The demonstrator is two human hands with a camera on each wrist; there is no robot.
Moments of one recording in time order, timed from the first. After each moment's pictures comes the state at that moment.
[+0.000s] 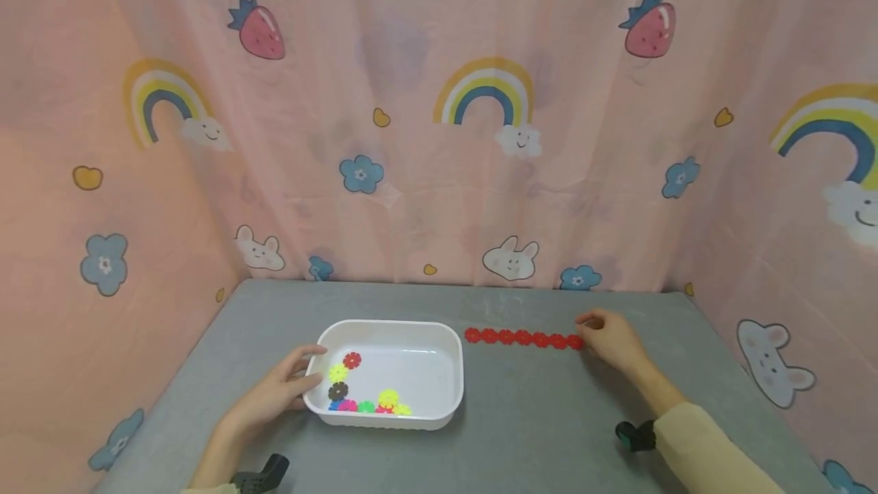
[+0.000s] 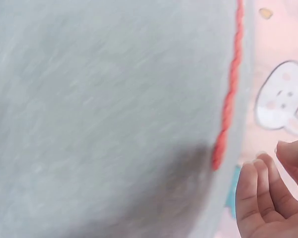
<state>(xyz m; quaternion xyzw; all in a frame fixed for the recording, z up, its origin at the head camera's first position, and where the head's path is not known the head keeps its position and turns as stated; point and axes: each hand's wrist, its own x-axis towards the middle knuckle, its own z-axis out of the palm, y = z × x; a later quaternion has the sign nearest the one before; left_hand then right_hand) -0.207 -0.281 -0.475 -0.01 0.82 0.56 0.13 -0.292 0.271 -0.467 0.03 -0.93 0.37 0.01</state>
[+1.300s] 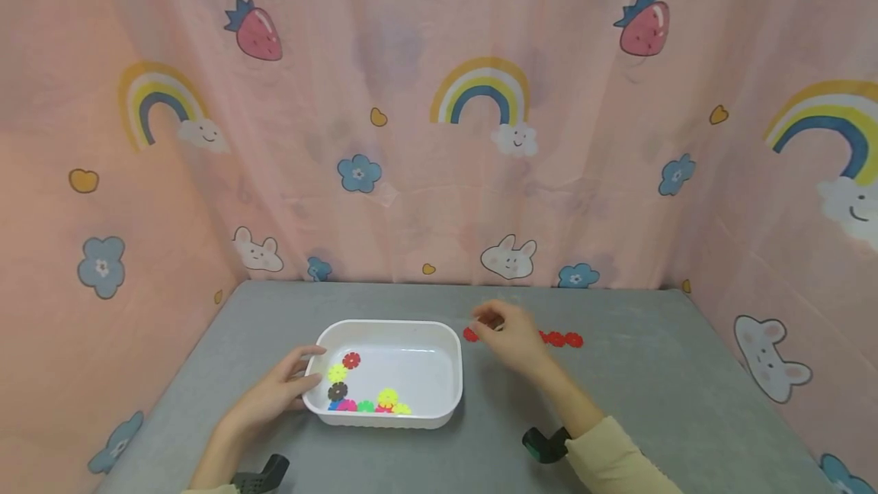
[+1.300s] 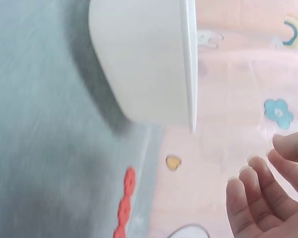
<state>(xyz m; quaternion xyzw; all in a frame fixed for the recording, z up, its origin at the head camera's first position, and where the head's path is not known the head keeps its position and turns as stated) -0.209 -0.282 -0.478 -0.01 0.81 0.57 0.13 -0.254 0.108 -0.426 0.13 -0.87 0.46 0.09</state>
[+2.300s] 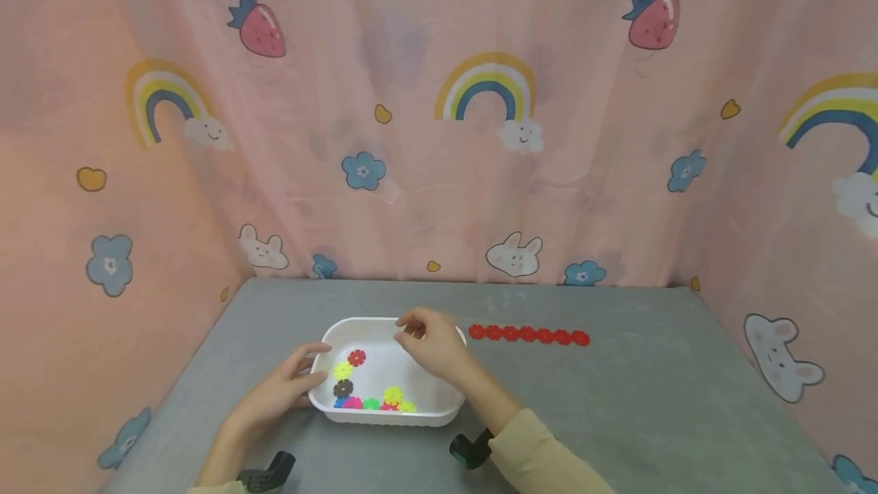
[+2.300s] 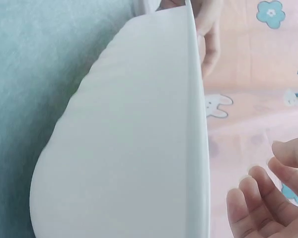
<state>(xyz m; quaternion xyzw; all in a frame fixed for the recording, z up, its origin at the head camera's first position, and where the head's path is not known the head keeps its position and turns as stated) -0.210 -0.282 -0.477 -0.01 0.82 0.56 0.13 -0.250 0.002 -0.429 0.19 -0.86 0.48 0.01</state>
